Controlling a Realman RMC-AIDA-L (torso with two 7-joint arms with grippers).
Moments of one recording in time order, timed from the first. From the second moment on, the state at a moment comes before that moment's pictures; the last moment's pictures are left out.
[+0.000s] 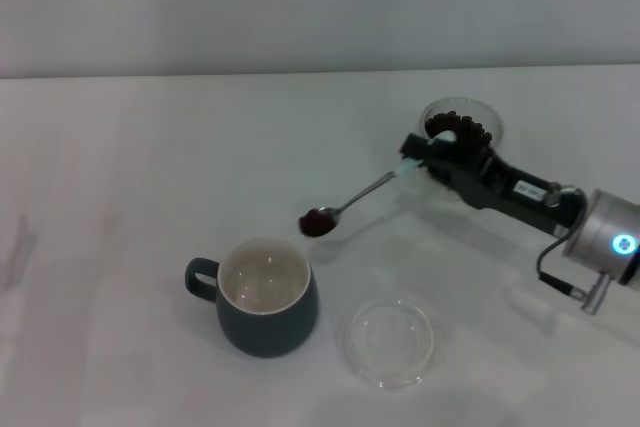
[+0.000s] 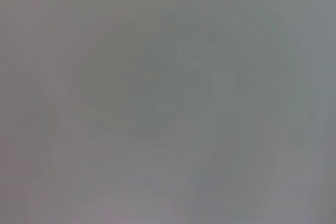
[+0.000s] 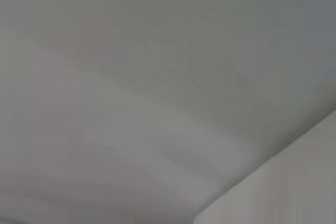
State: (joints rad) left arm -0.31 -2.08 2.84 0.10 -1.47 1.33 -0.27; right arm 0.47 2.03 -1.35 -0.24 -0.88 -1.28 1.84
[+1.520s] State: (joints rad) left arm -0.31 -2.08 2.84 0.10 -1.47 1.33 -0.27; right arm 0.39 2.01 -1.75 -0.53 -0.66 -1.22 1.28
